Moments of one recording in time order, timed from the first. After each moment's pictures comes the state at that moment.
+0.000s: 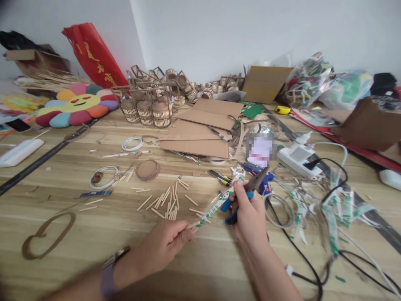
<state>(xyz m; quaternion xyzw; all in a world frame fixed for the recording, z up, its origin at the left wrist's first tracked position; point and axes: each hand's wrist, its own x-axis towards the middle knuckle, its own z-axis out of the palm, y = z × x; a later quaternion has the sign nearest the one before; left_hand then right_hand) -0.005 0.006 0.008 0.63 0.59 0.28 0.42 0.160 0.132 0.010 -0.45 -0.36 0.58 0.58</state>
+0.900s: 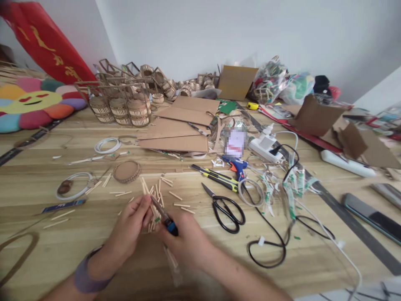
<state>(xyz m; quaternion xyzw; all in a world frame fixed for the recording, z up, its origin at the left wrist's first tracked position) -0.021 0.020 -0.010 0.30 0.59 0.58 0.47 0.123 0.060 0.019 -0.34 -0.77 0.51 0.17</state>
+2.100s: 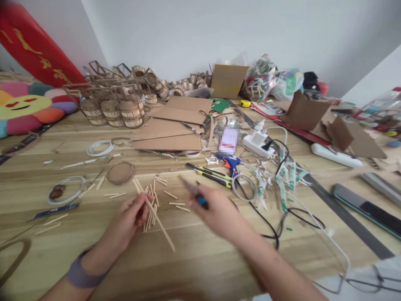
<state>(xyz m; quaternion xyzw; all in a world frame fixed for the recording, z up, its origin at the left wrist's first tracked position) -0.028 0.027 -0.013 0.26 0.58 0.57 0.53 0.189 0.108 0.047 -0.45 -0.84 0.28 0.11</state>
